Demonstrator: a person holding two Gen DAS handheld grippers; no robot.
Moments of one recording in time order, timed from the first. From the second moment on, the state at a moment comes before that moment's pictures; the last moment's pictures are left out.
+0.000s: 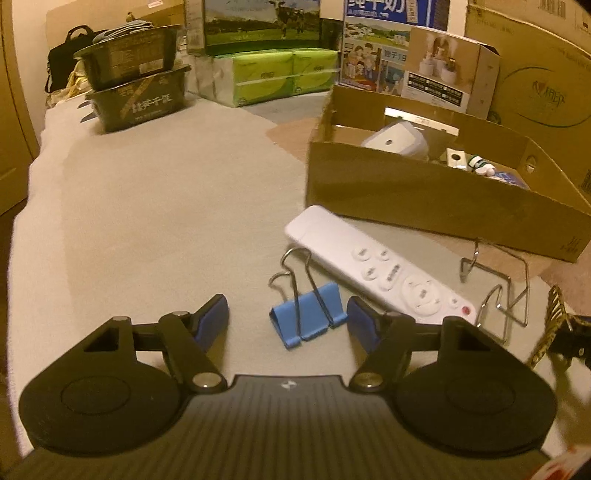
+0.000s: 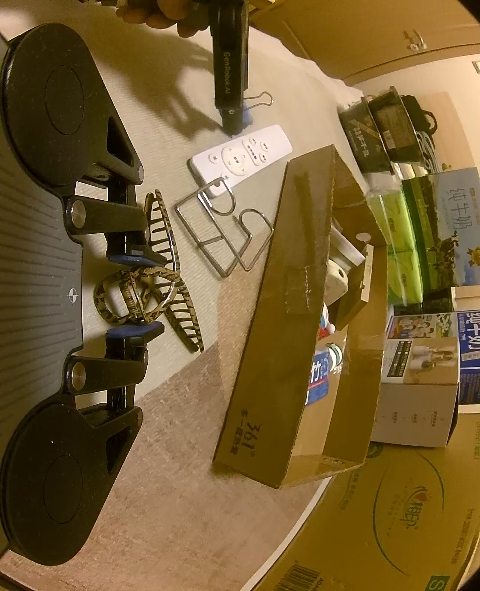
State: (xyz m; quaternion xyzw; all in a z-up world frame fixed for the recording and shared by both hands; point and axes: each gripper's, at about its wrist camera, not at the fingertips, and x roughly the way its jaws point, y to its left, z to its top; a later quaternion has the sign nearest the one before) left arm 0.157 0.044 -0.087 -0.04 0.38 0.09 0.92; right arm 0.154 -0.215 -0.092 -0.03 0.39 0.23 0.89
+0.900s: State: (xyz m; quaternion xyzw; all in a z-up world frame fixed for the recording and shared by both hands) left arm 0.121 0.054 -0.071 -0.04 0.37 0.05 0.93; right arm 0.138 -0.213 -0.079 -0.02 0.38 0.22 0.90
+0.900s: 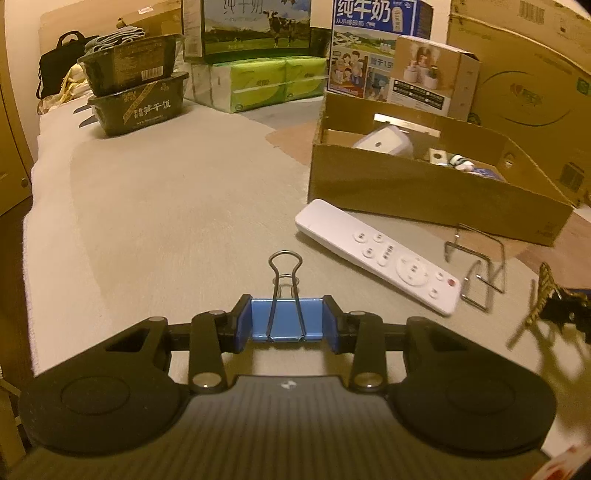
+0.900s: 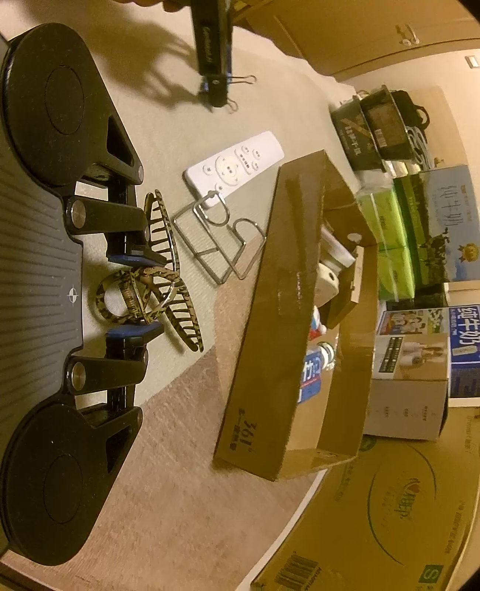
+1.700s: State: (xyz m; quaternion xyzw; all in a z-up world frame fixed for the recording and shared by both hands) left arm 0.095 0.009 -0.022 -0.03 0.35 -0.01 0.94; right arm 0.098 -0.248 -0.046 0.02 0.35 0.17 0.92
